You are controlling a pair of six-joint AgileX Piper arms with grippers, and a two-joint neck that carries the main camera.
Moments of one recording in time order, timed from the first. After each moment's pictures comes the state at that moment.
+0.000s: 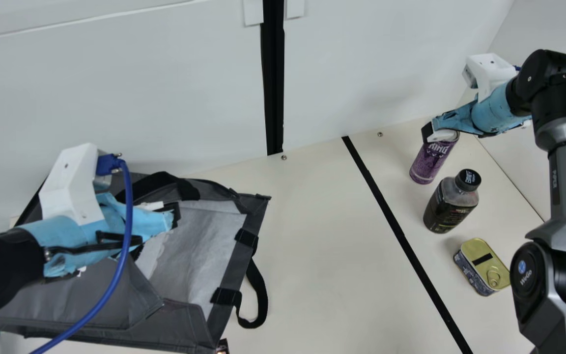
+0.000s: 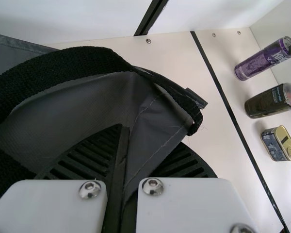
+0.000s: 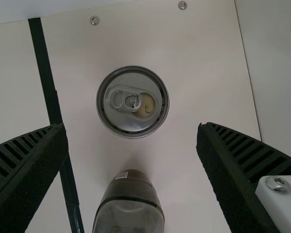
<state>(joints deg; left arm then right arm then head) -26.6 94.2 -90.6 -24.6 49.2 -1.2 -29.6 115.8 -118.9 6.1 69.8 -19.1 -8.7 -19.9</state>
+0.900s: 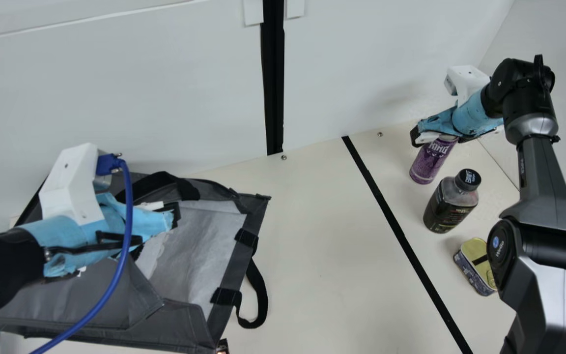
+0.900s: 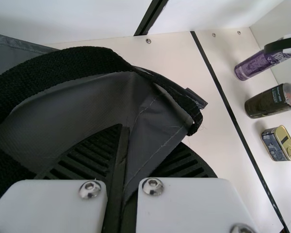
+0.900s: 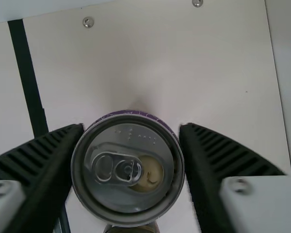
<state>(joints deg) -26.6 94.2 -90.6 -24.6 49.2 -1.2 -28.8 126.7 -127.3 6.9 69.9 -18.4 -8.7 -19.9</state>
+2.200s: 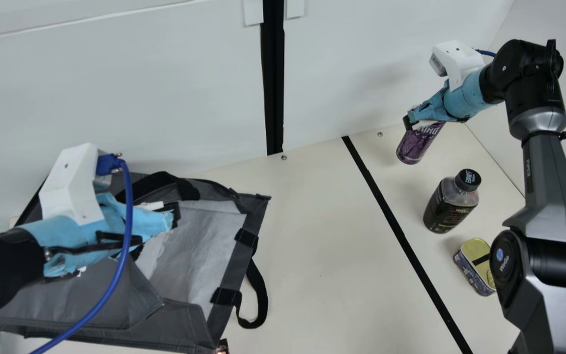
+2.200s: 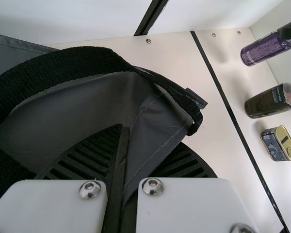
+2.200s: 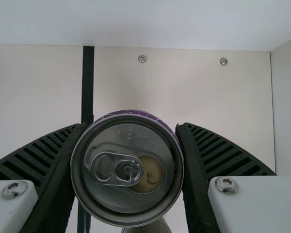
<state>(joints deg) -26.6 94.2 -90.6 -24.6 49.2 -1.2 -25.8 119.1 -125.9 11.4 70.0 -27.9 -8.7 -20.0</state>
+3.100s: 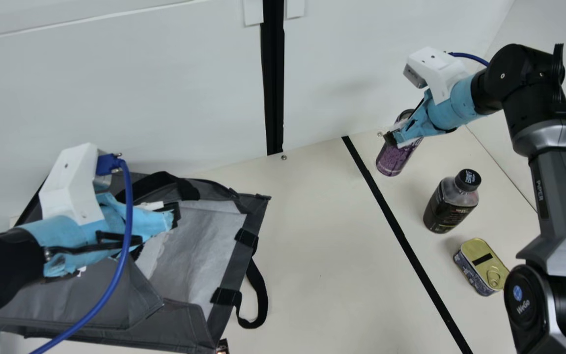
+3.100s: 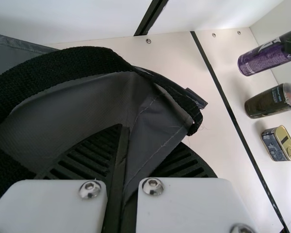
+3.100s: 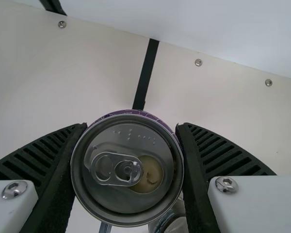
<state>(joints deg) -26.6 94.2 -90.6 -24.6 49.2 -1.2 -21.5 107.3 -112.3 15.6 69.9 -38.7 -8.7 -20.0</state>
